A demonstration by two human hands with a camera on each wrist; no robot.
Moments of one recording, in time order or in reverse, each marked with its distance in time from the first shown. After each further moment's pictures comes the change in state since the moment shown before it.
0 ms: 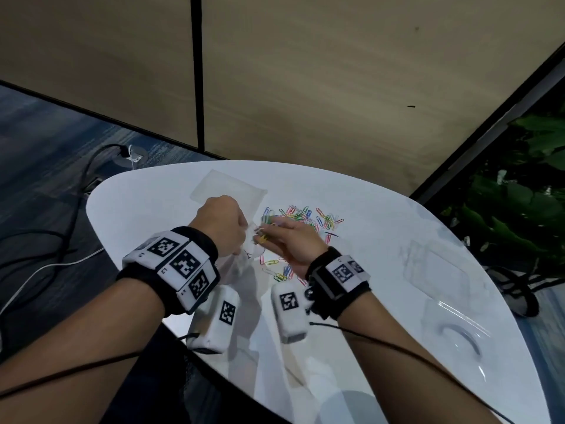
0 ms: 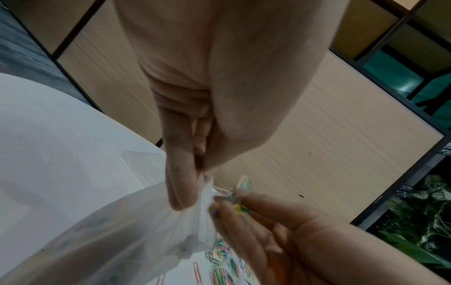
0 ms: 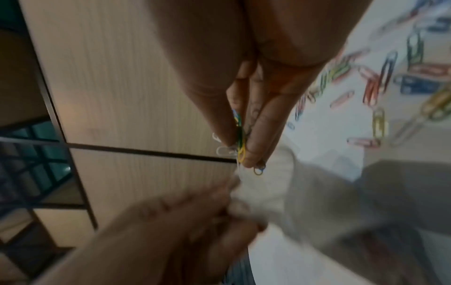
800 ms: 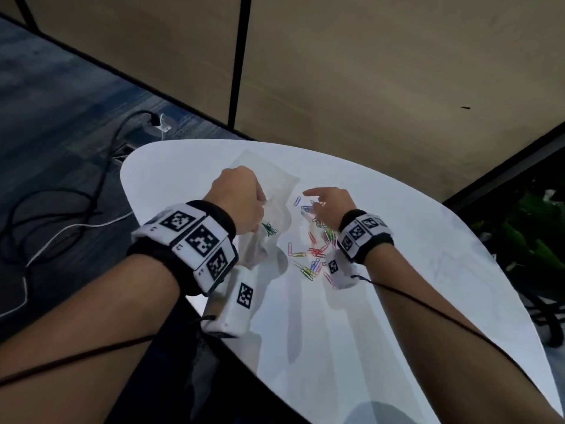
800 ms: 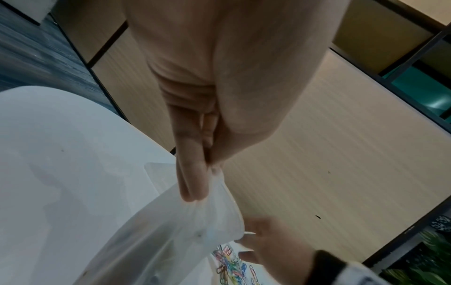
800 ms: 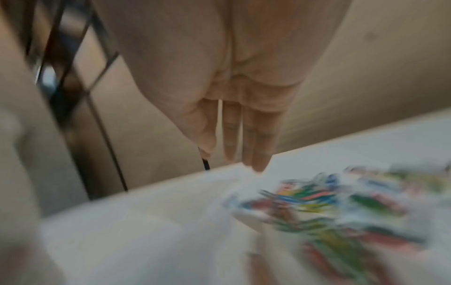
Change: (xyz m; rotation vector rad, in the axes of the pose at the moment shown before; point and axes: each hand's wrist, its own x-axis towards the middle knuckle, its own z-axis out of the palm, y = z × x) left_hand 0.003 -0.027 -0.026 -0.119 0.085 -0.042; right_hand 0.093 -0.024 -0.021 -1.421 0.091 -0.269
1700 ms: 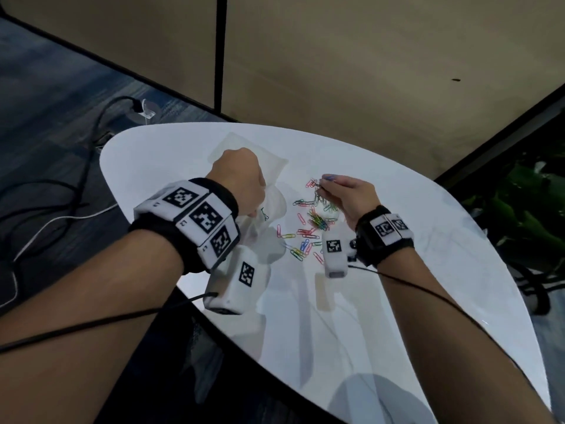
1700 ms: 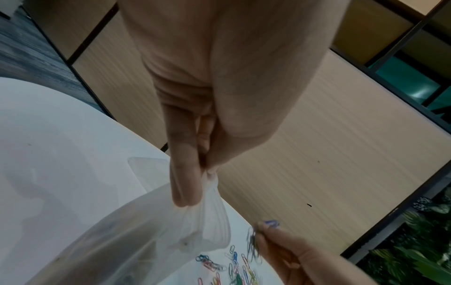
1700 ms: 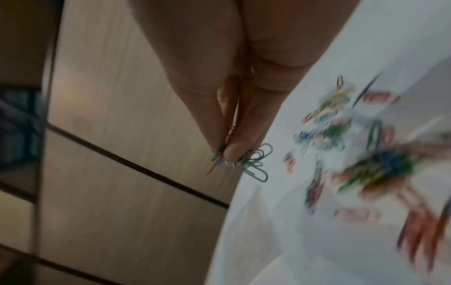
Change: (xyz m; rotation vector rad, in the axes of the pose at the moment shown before) left_hand 0.000 0.024 0.017 0.084 -0.071 0.032; right_hand -0.042 0.032 -0.015 1.210 0.216 0.249
